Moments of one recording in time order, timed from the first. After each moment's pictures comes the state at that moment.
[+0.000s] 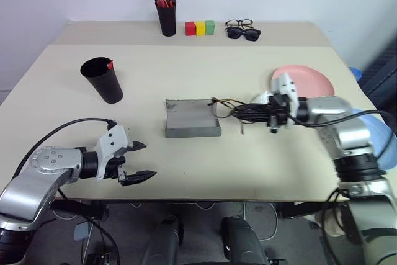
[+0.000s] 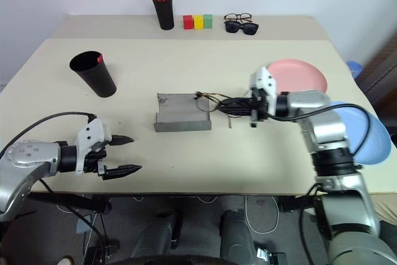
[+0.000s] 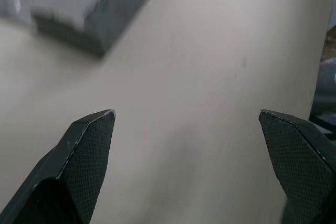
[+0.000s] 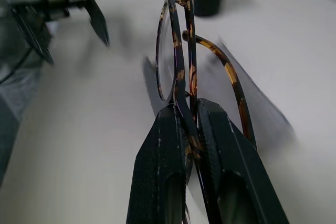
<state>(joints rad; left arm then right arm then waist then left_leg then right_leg) -0.02 0.90 0.12 -0.44 -0.42 0.64 -1.02 -0.70 -0.54 0.10 0.22 0.35 0.30 1.26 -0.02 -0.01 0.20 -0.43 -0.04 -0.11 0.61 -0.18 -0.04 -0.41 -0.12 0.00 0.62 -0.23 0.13</state>
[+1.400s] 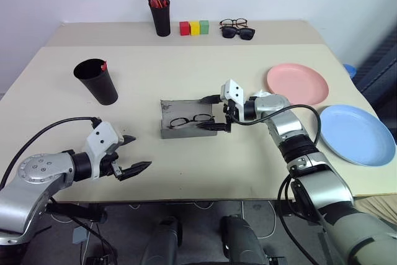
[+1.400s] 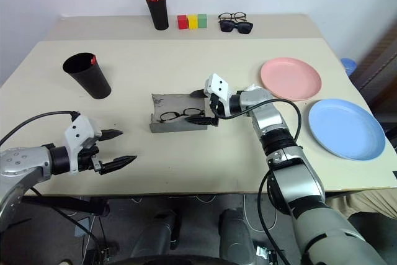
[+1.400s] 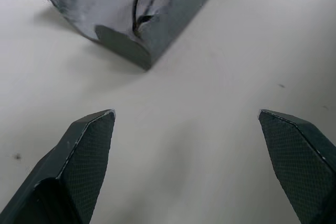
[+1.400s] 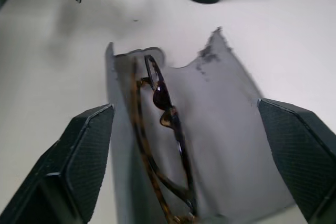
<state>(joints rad) 0.01 0.86 0.21 -0.49 -0.47 0.66 -0.86 -0.89 -0.33 0.16 0.71 0.12 -0.03 1.20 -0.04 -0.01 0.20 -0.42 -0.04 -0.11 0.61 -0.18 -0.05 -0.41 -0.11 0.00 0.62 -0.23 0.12</state>
